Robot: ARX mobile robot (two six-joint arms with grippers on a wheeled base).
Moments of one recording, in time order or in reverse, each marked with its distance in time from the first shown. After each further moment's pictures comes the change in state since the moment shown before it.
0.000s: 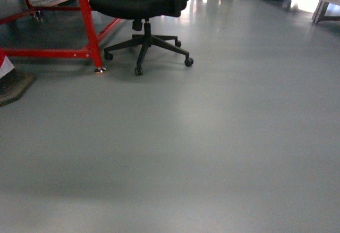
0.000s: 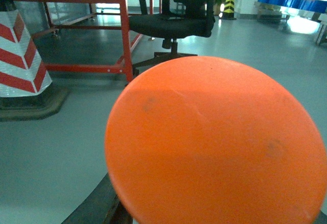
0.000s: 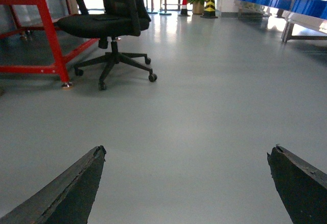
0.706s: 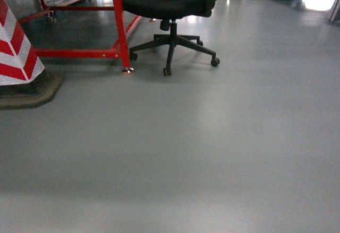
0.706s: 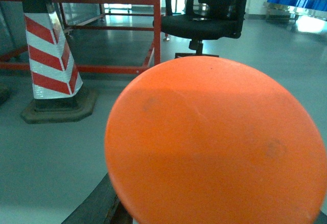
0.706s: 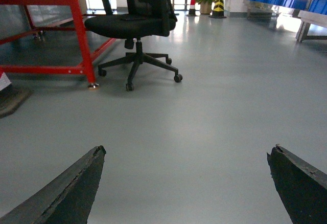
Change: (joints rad) left arm 0.000 0.000 0.000 0.002 0.000 0.000; right arm 0.000 0.000 0.000 0.001 0.000 0.000
